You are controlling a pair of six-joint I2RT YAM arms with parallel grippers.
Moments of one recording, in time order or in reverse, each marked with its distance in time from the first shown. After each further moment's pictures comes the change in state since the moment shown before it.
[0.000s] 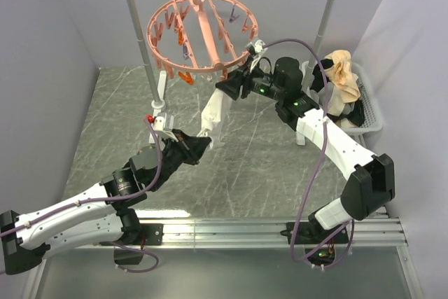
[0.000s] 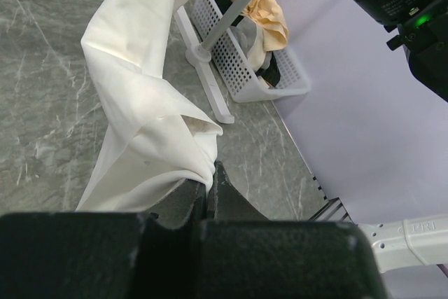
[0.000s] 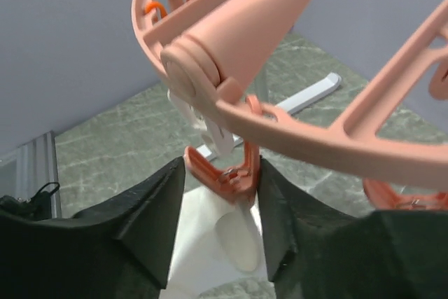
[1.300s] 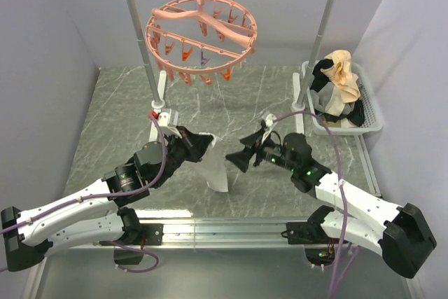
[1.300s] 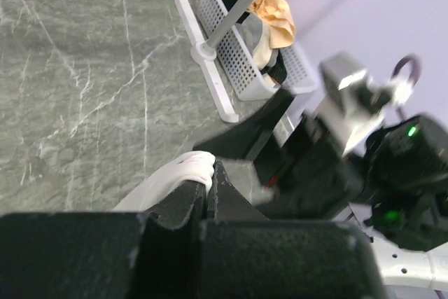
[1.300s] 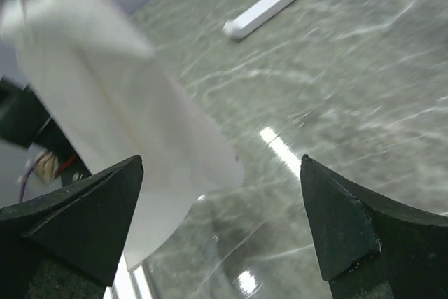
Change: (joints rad) left arm 0.000 0.053 0.060 -0.050 -0.009 0.003; right arm 0.170 -0.509 -0.794 0.174 0.225 0.119
